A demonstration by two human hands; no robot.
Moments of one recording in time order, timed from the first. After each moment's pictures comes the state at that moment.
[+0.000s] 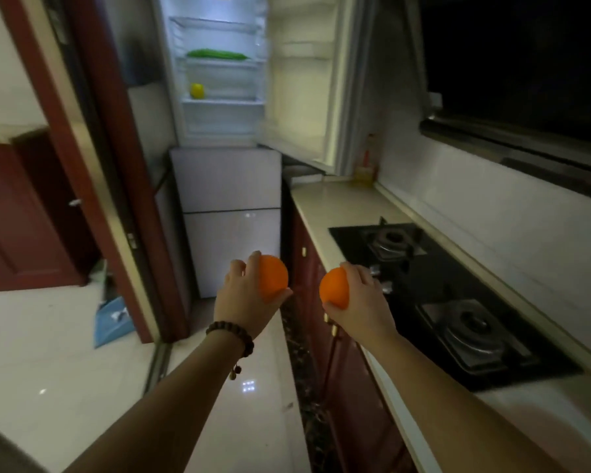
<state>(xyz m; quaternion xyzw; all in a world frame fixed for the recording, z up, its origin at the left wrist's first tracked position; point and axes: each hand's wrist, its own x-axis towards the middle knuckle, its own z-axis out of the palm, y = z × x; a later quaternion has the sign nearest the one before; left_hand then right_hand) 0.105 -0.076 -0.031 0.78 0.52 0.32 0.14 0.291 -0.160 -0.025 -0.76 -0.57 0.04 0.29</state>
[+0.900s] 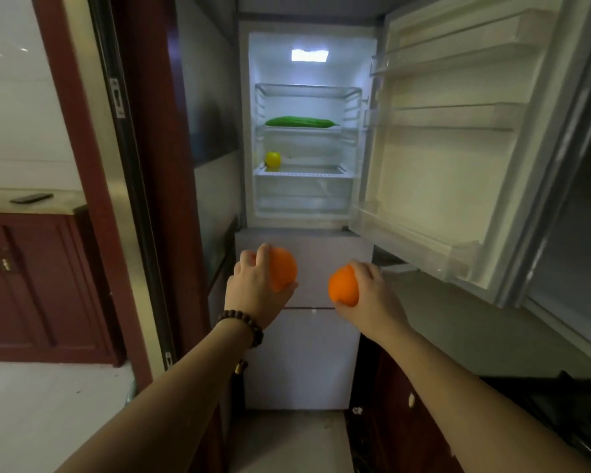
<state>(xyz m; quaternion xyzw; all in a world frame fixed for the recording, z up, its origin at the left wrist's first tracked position) 0.068 0.445 0.056 0.74 0.57 0.37 0.05 0.269 0.399 0.046 -0.69 -0.66 -0.02 0.31</state>
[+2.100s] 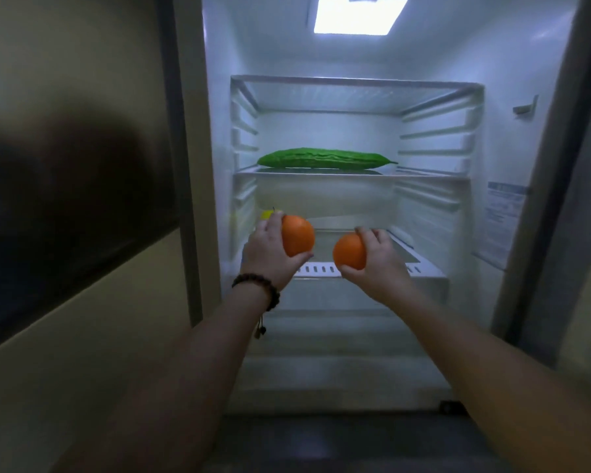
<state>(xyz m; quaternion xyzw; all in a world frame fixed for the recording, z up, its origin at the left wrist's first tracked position) 0.181 1.150 0.162 0.74 0.49 0.46 0.05 0.370 1.104 0.154 -0.68 -0.63 -0.05 0.38</state>
